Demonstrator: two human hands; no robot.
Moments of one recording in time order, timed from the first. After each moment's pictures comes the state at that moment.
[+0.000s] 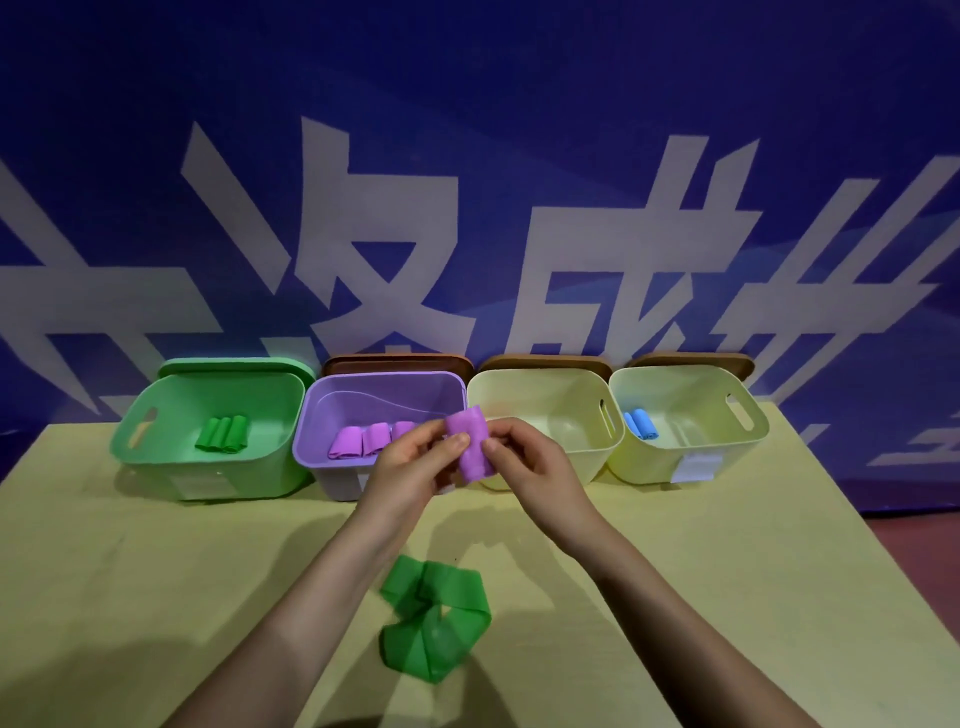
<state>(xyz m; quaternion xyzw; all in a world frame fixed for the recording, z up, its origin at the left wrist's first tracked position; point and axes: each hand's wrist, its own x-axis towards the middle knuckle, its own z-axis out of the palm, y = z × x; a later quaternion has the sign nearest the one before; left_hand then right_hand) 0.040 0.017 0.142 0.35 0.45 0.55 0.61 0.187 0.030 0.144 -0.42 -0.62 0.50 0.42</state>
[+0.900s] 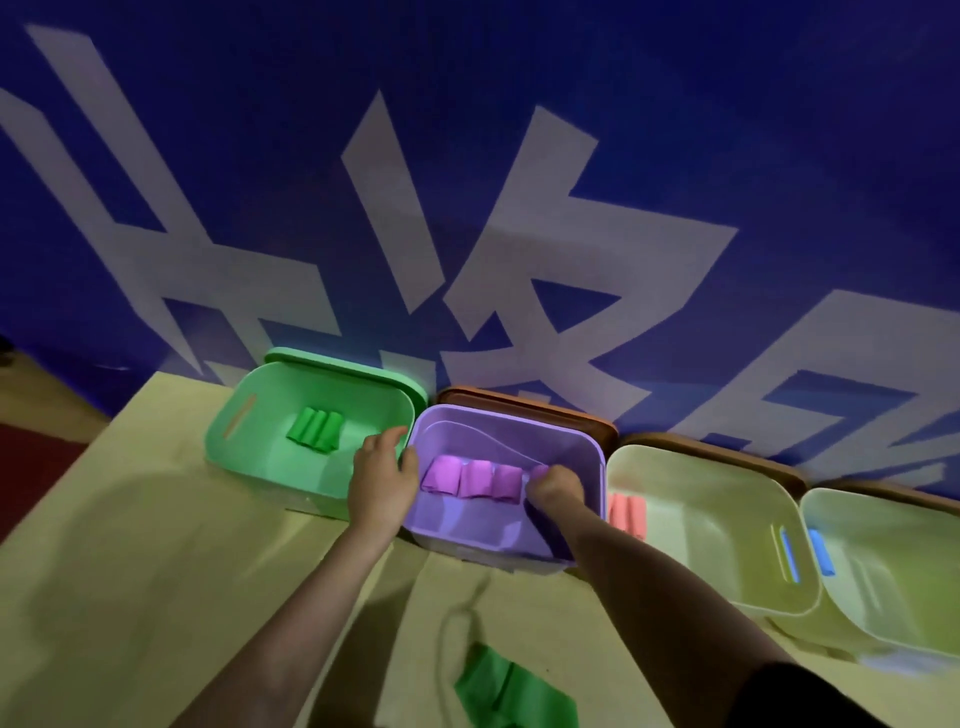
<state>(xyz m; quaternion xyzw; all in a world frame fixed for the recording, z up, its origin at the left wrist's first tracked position) -0.149 0.141 0.014 0.41 0.83 0.31 0.21 0.043 0.230 0.013 -0.71 -0.57 0.41 0.01</state>
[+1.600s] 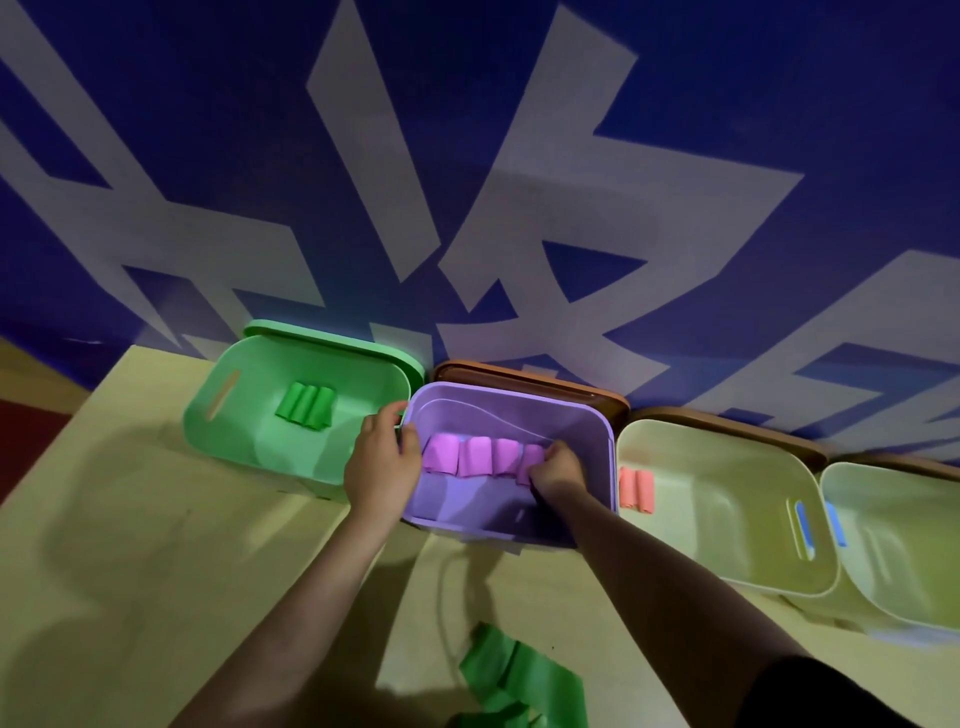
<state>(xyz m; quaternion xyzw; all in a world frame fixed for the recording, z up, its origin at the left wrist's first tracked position) -0.145 0.148 0.008 0.39 0.84 0.31 0.21 0.041 0.235 -0.018 -0.73 -0.55 0.41 0.03</state>
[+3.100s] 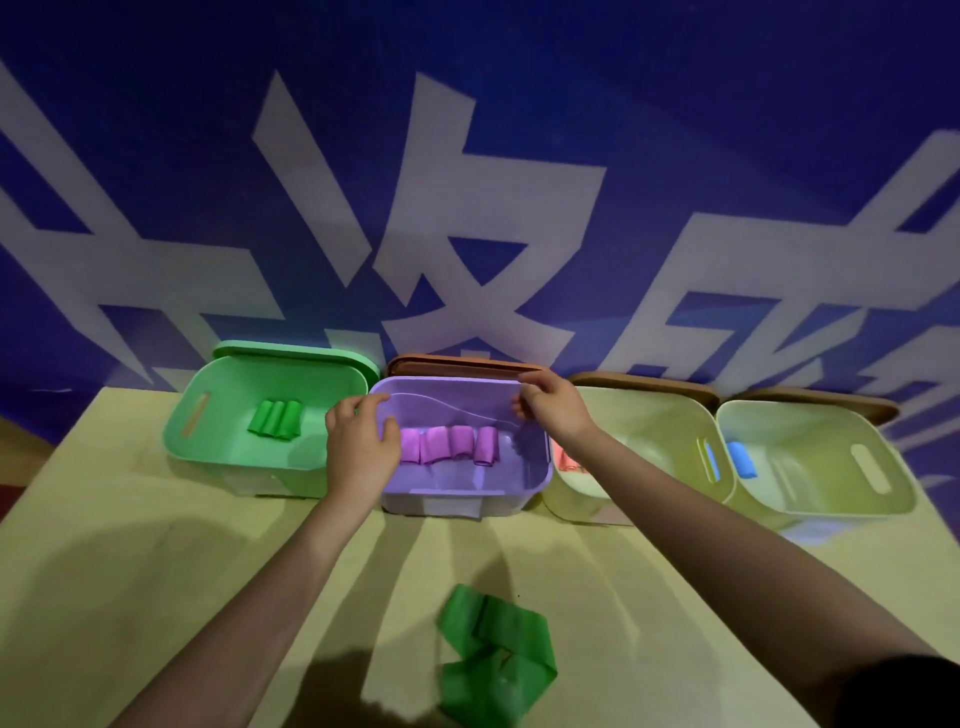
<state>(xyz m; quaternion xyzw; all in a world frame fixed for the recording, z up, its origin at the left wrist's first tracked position) -0.118 0.125 0.050 0.50 0.79 0.32 0.15 0.095 0.223 0.075 -0.59 -0.56 0.51 0.29</state>
